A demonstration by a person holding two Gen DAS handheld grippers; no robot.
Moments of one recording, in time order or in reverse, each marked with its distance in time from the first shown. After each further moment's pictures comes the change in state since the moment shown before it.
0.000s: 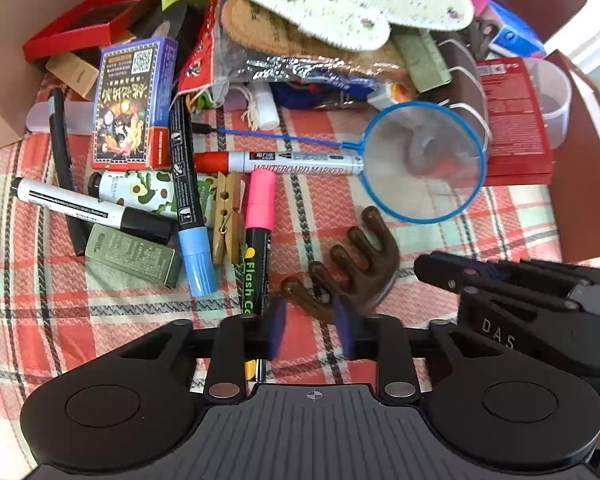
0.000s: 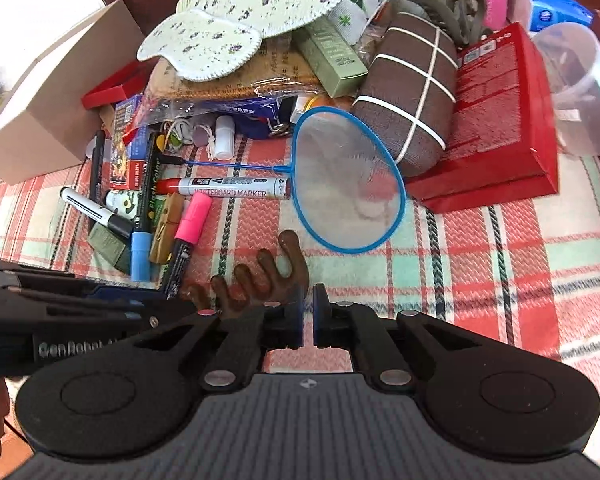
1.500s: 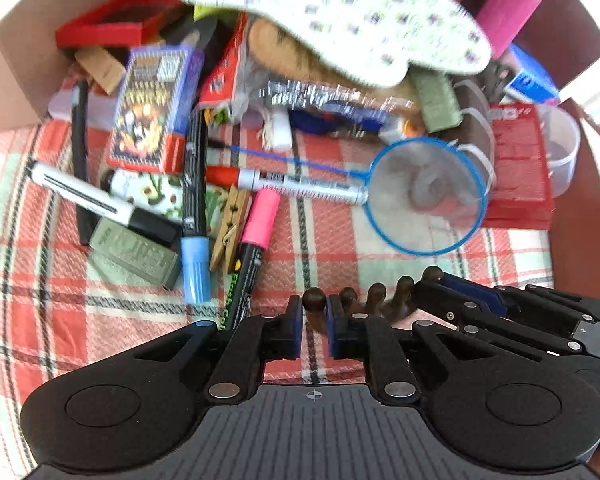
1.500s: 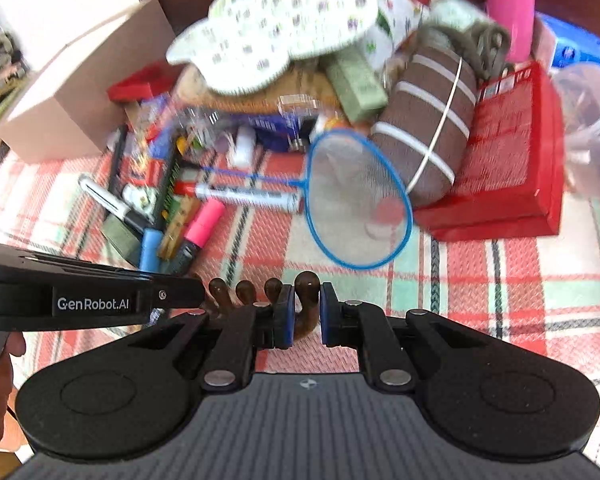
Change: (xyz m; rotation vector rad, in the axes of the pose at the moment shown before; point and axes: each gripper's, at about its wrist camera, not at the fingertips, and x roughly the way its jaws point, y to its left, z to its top) left arm -0.025 -0.001 0.001 -0.119 -0.107 -0.006; right arm -0.021 0.003 -0.005 -0.104 -0.054 0.036
